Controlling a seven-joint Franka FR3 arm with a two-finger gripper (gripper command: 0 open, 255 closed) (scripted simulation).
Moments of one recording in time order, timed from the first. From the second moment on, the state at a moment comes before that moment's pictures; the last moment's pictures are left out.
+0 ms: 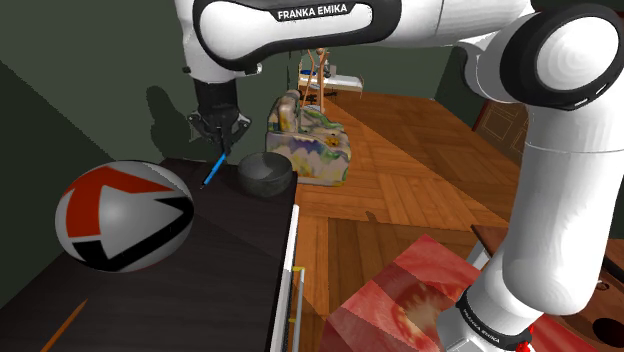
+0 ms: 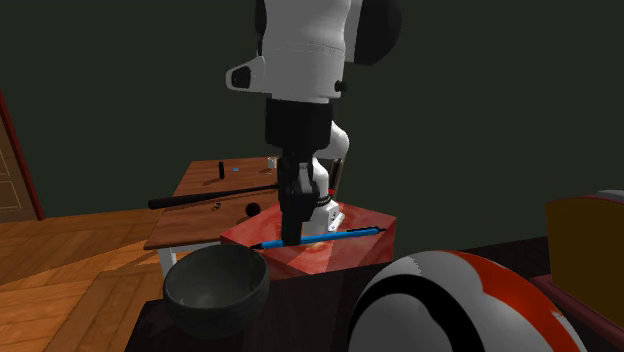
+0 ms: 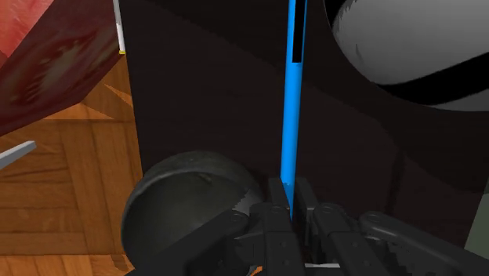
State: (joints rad) arm 0.08 0.34 0.60 -1.47 -0.28 1.79 1.44
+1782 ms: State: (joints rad) arm -0.14 0.31 0.51 -1.63 -0.24 1.96 1.16
